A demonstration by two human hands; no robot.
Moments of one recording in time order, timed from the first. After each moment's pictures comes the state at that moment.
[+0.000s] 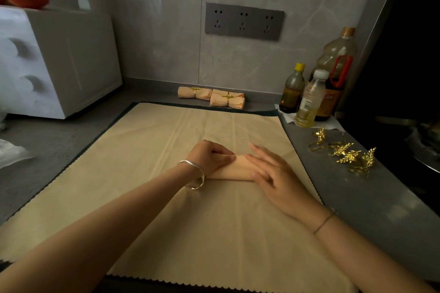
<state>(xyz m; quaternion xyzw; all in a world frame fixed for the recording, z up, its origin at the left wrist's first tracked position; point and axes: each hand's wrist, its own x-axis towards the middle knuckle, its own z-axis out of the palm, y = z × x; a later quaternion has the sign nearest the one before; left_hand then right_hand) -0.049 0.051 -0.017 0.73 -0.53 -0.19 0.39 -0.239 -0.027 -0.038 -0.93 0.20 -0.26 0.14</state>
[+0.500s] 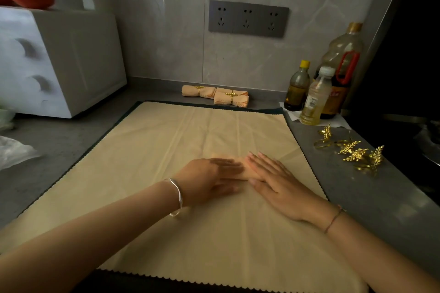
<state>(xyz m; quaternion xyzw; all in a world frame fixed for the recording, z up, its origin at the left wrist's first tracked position) -0.048 0.098 -0.025 0.62 -0.77 0.02 0.16 -0.242 -0.025 -0.041 -0.97 0.19 -0.09 0.11</state>
